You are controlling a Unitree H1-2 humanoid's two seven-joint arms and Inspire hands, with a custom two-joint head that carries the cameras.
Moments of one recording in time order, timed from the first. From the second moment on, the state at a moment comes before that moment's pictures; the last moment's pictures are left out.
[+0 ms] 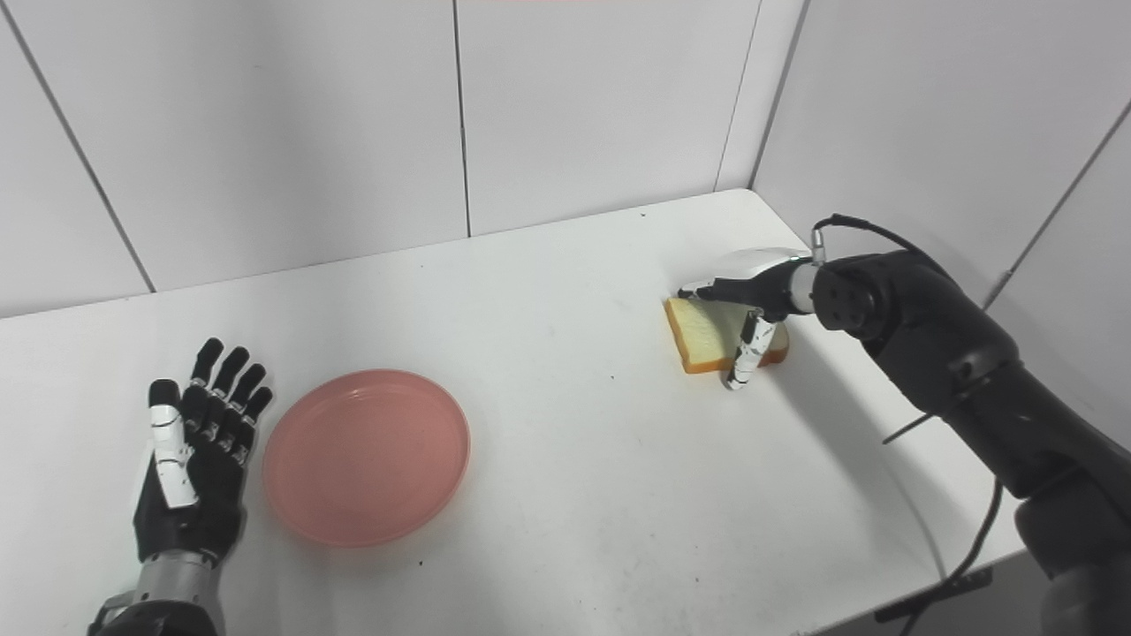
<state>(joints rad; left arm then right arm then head) -0.27 -0.13 -0.02 0.23 -0.21 -0.06 -0.15 -0.50 -1.01 0.26 0.28 -0.57 -0.01 0.68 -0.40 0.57</state>
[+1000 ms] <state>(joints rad) -0.27 -0.13 -0.02 0.22 -0.21 -0.06 -0.15 -0.46 -0.96 0.20 0.29 -0.61 0.00 0.53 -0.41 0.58</state>
